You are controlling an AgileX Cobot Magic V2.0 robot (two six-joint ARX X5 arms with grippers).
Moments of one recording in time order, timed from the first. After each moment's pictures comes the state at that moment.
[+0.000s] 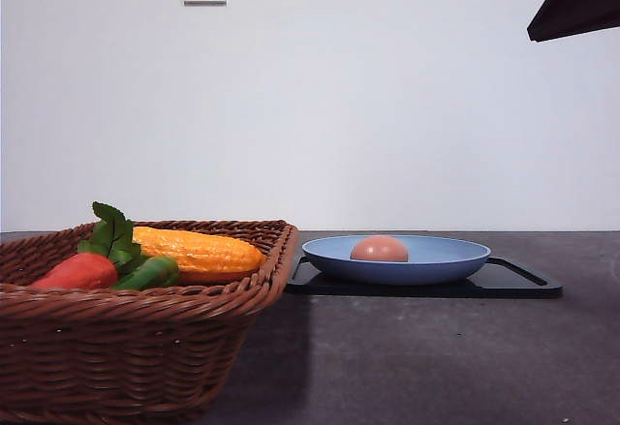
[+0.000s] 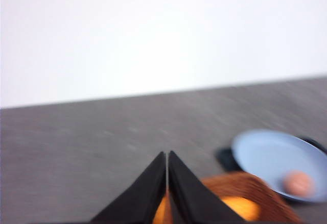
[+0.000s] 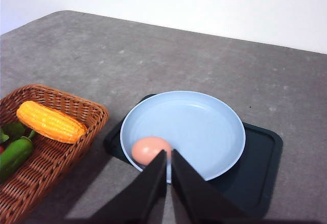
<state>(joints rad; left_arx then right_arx) -0.30 0.35 0.55 -0.25 -0.06 -0.02 0.54 0.65 0.51 -0.12 0.05 0.09</state>
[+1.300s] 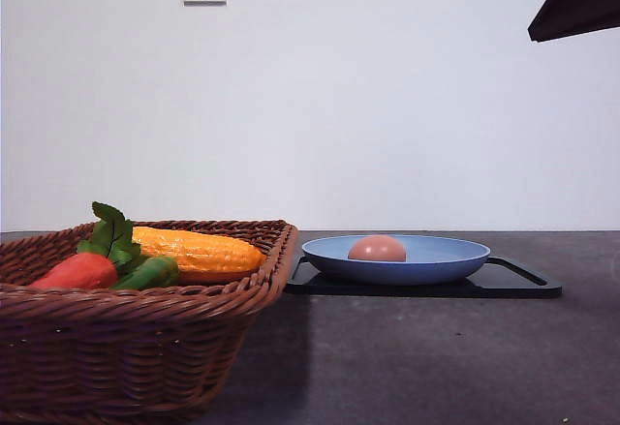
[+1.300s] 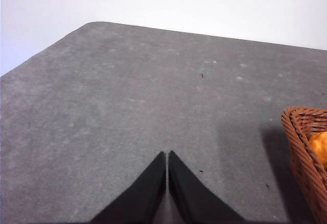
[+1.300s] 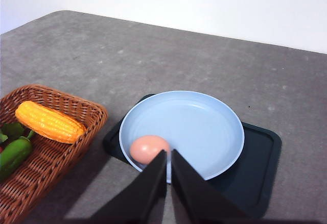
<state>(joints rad) 0.06 0.00 0.03 -0.18 -0.05 -0.10 0.54 0.65 0.51 -0.12 0.05 0.09</state>
